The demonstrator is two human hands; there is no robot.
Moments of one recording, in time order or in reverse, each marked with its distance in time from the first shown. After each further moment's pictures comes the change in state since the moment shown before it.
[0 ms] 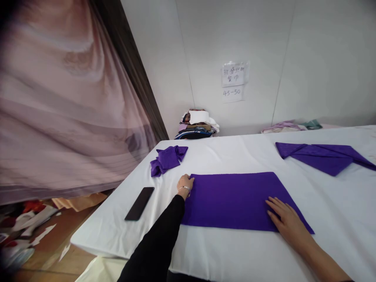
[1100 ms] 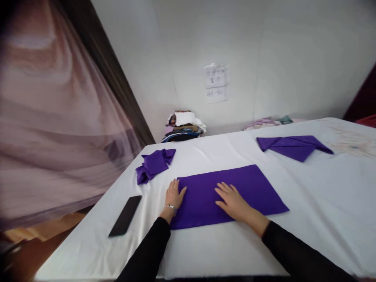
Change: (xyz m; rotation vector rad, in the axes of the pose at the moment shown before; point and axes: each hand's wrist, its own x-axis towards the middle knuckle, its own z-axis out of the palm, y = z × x) left_hand -0.040 -0.029 0.004 0.043 0.078 0.330; right_hand 0.060 -0.139 -0.010 0.100 -0.272 -0.181
